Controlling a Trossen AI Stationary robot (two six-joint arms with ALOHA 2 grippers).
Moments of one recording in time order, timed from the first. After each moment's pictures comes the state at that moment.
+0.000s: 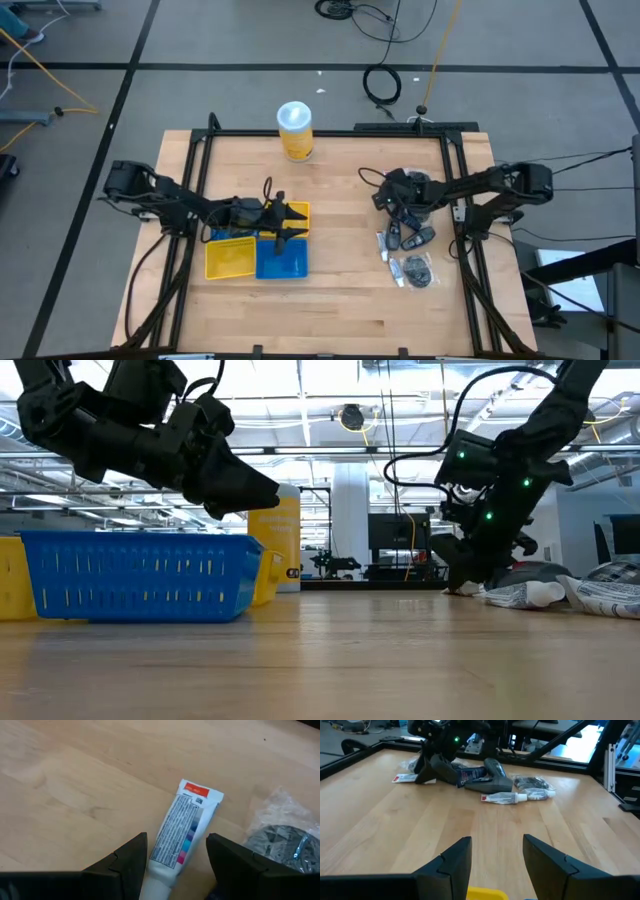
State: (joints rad) left arm -0.07 1.51 0.42 0.84 -0.06 -0.14; right arm -0.24 1.49 0.50 -0.10 0.58 0.72
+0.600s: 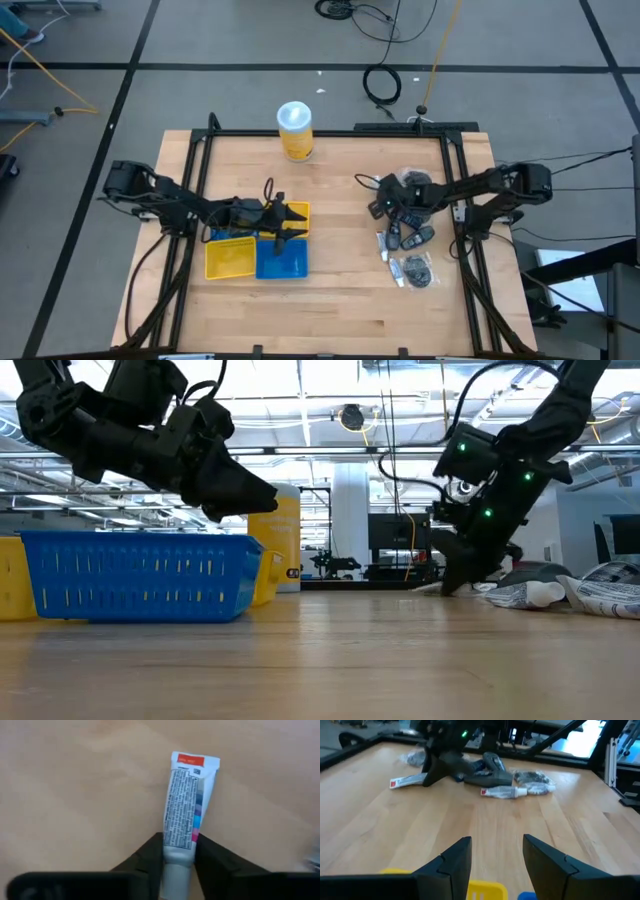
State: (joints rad) left arm -0.07 1.51 0.42 0.81 -0.06 -0.15; right arm -0.19 1.49 0.50 0.01 0.40 0.62
